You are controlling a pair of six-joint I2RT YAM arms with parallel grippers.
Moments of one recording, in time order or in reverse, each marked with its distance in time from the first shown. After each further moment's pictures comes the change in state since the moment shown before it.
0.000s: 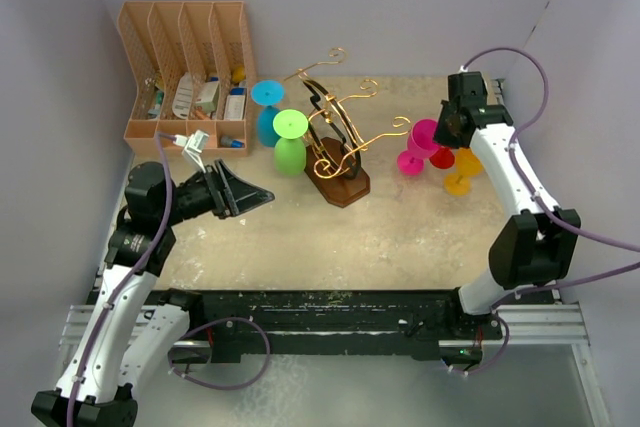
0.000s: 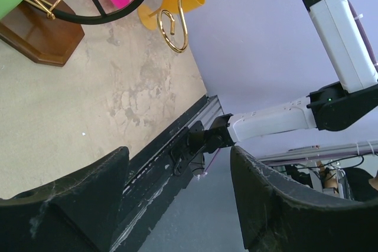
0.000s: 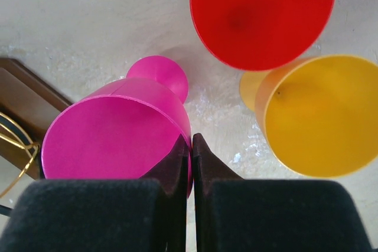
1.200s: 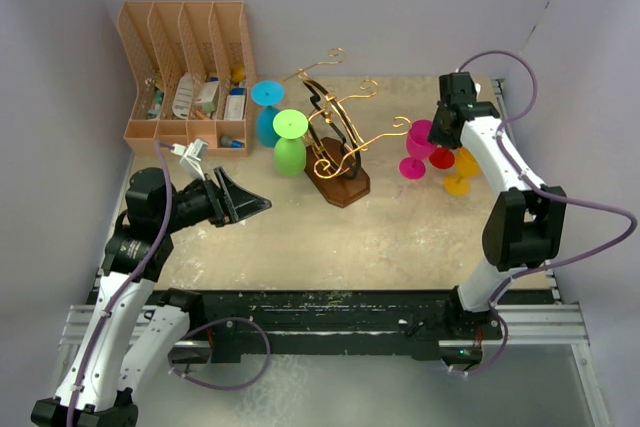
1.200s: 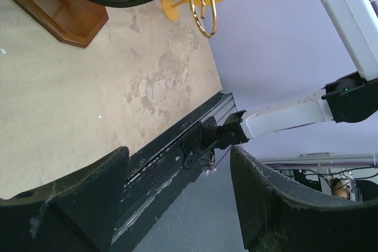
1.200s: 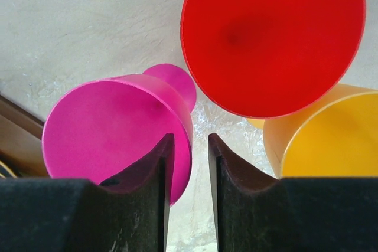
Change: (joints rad) left arm 0.000 -0.033 0.000 -0.142 -0.056 0.045; right arm 0.000 0.134 0.025 0.063 0.052 0.046
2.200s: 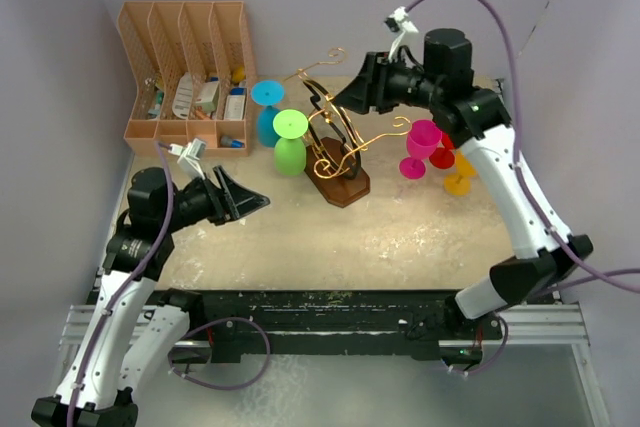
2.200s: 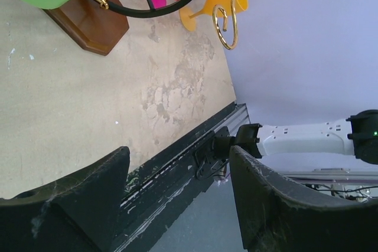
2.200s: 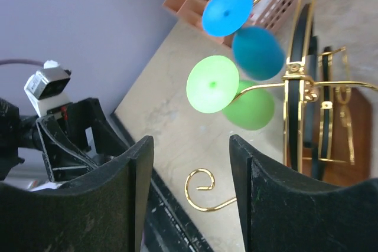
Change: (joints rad) left arm 0.000 0.008 -0.007 -0.002 -0.067 0.023; right arm 0.308 -0.217 0.348 0.101 -0.745 0.002
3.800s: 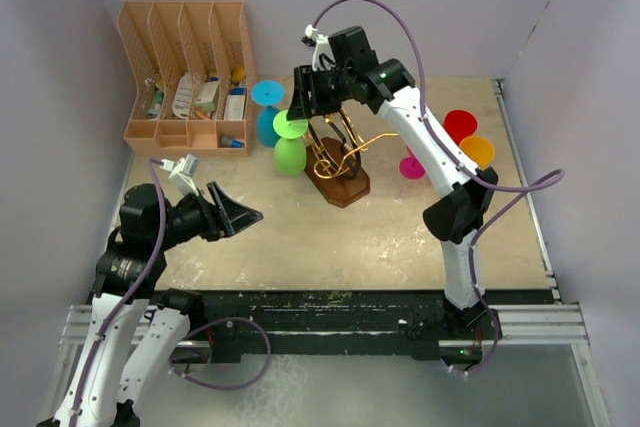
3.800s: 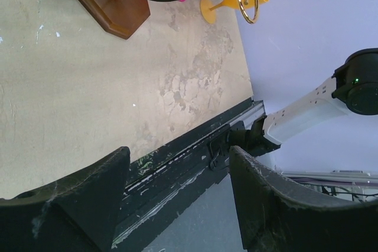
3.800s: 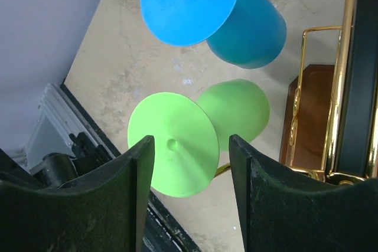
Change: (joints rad) left arm 0.000 -0.118 0.007 -0.188 -0.065 0.055; right arm 0.196 0.592 0.533 -0.311 0.123 -0.093
